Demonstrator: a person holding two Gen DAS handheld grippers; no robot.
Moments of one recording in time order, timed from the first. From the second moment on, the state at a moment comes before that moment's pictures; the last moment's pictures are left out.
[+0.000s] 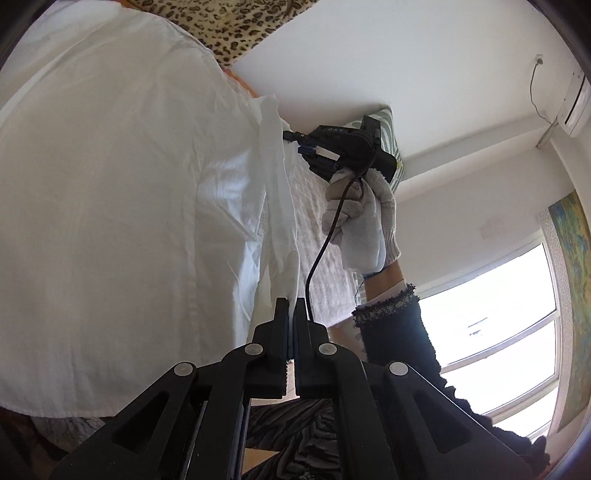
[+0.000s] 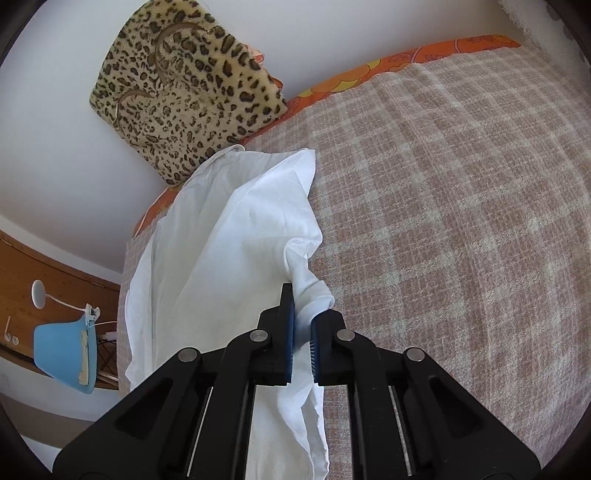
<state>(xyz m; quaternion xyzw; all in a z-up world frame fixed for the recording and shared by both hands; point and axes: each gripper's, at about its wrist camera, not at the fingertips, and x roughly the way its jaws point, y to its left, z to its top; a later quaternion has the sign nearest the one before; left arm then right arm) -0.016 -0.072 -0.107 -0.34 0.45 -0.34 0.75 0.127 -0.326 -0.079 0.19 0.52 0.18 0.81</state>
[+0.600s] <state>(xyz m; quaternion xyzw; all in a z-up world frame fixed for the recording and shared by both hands) -0.037 -0.090 -0.128 -0.06 0.51 -0.26 0.82 0.131 -0.323 -0.101 0.10 0.55 0.17 0.81</state>
